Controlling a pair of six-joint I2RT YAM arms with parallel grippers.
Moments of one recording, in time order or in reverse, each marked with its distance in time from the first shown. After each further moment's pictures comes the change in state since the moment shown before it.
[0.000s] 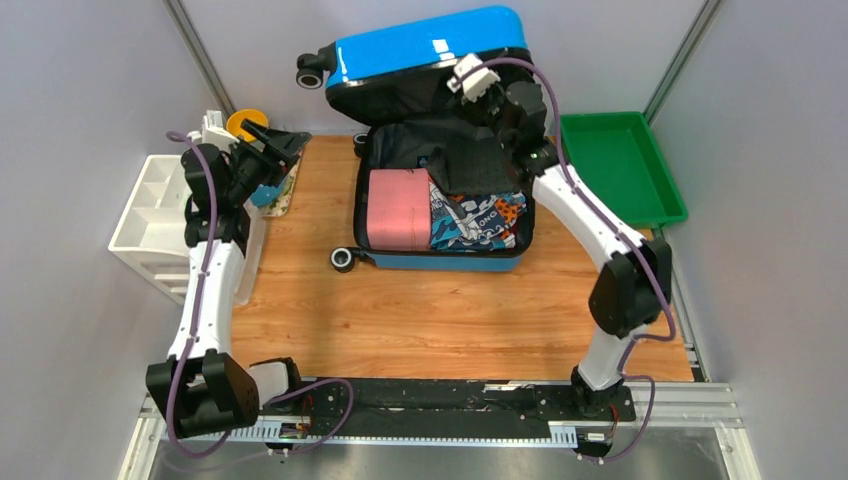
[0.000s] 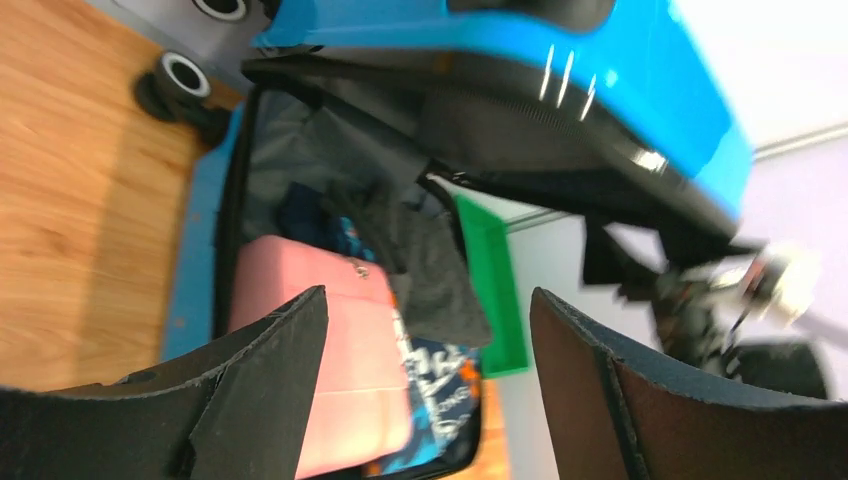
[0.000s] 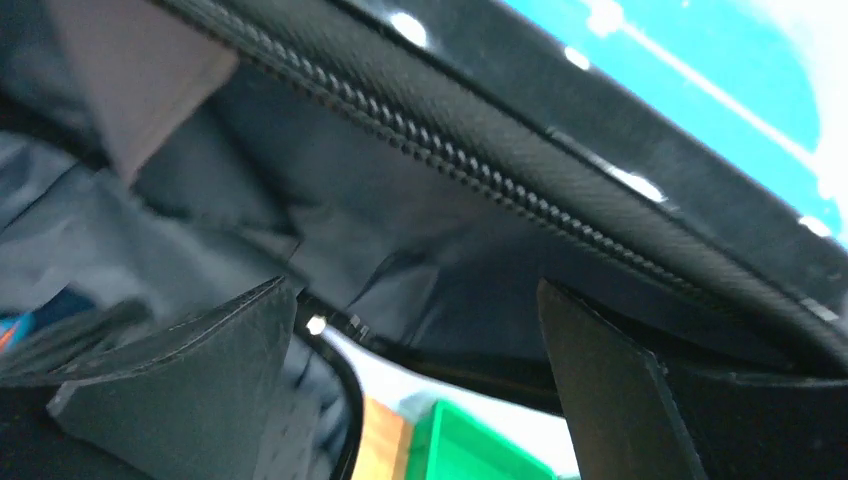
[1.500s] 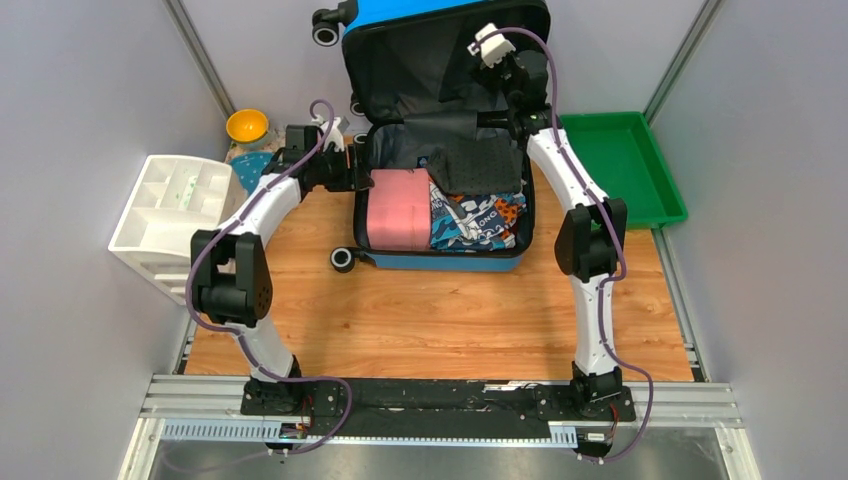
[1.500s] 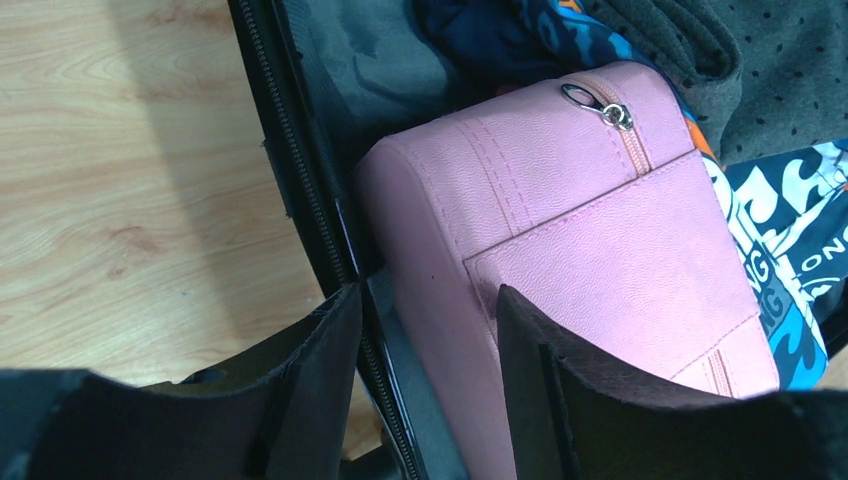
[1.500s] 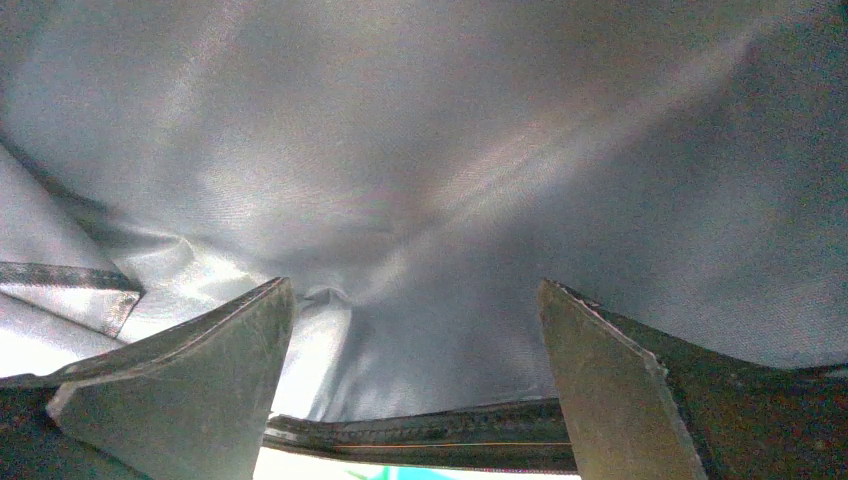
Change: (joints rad) left arm -0.296 0.582 0.318 -0.374 -0.047 0.848; right arm -0.205 0.587 0.698 -0.066 -0.029 0.002
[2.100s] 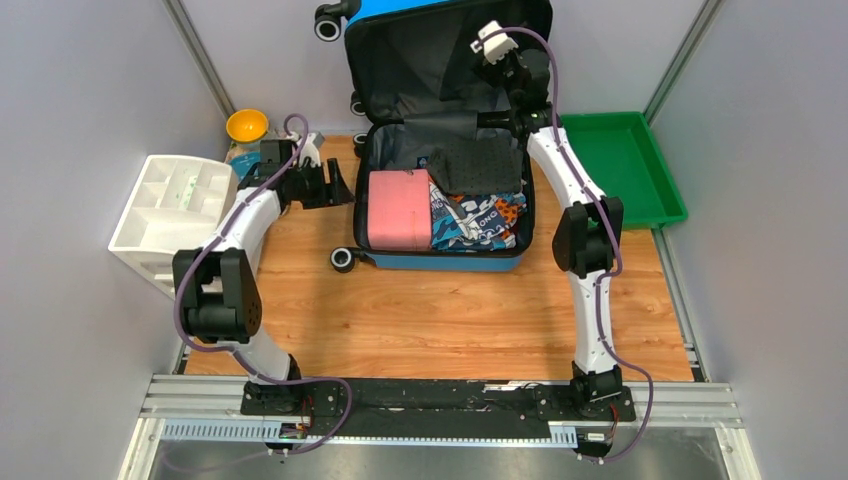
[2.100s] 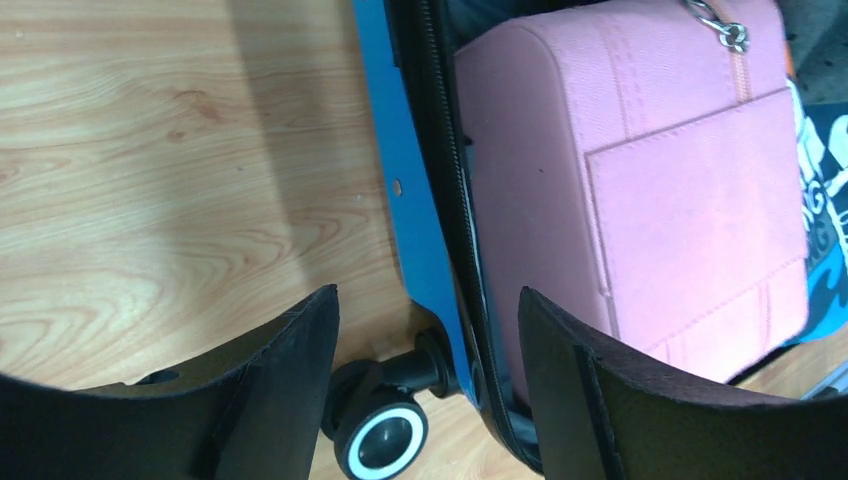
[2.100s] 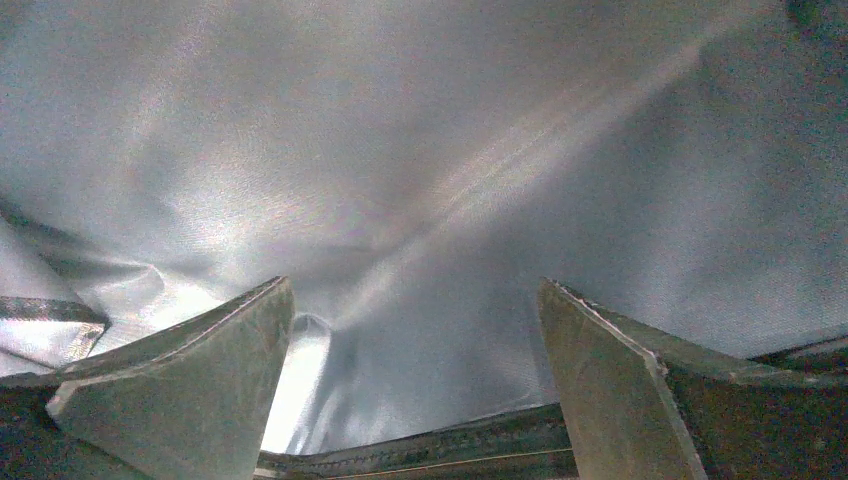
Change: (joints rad) left arm 0.110 -0.149 -0.156 -0.064 0.034 0.020; right arm -0.018 0.060 0.075 0.034 -0.013 -0.010
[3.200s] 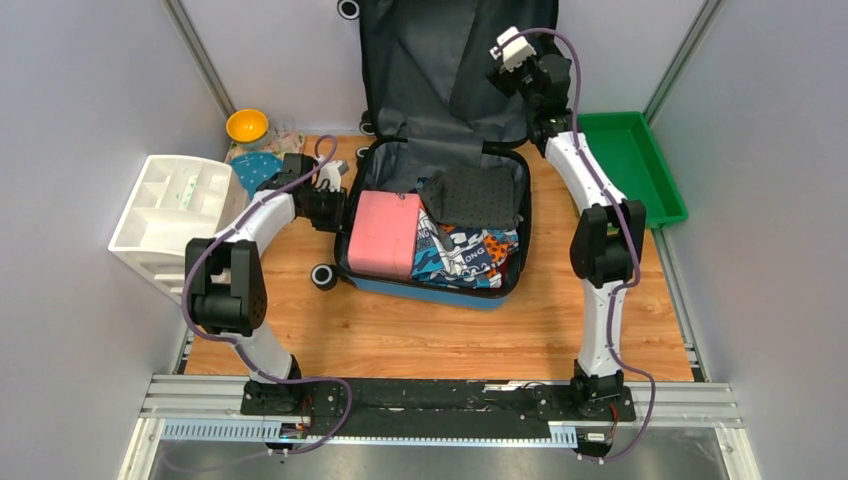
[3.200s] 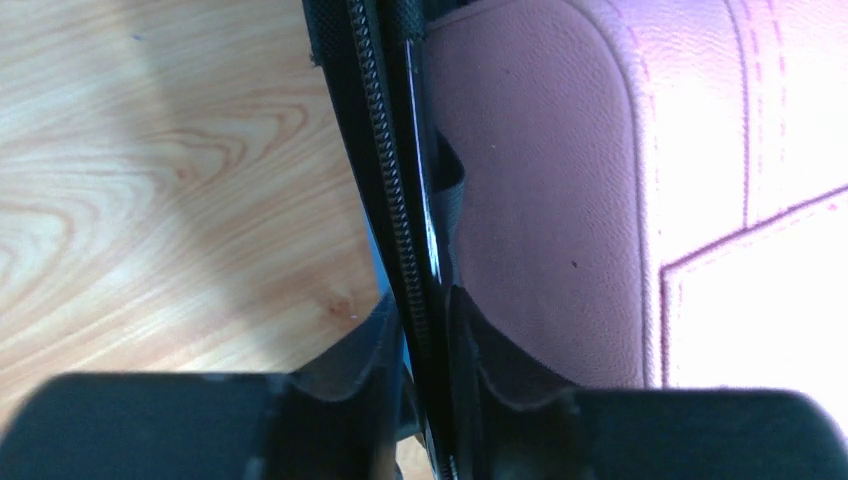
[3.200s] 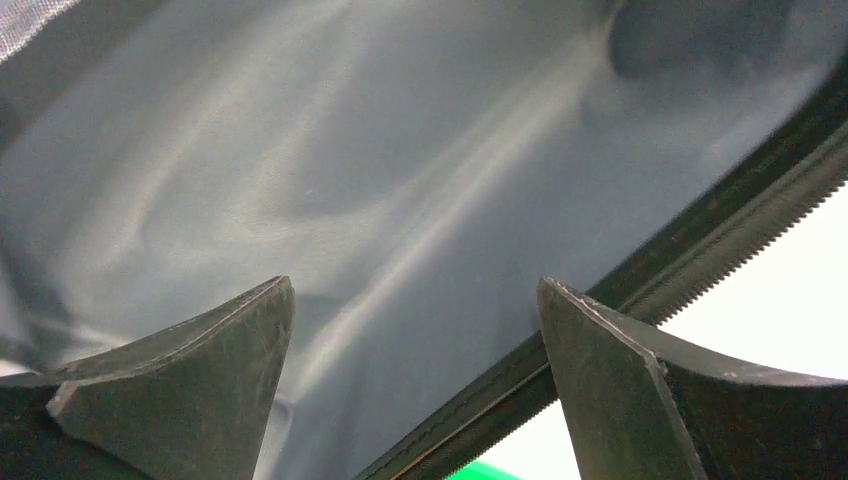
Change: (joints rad) left arm -0.071 0.083 -0.019 -0.176 -0.046 0.182; right arm -0.051 -0.159 -0.257 0.066 -0.069 0.041
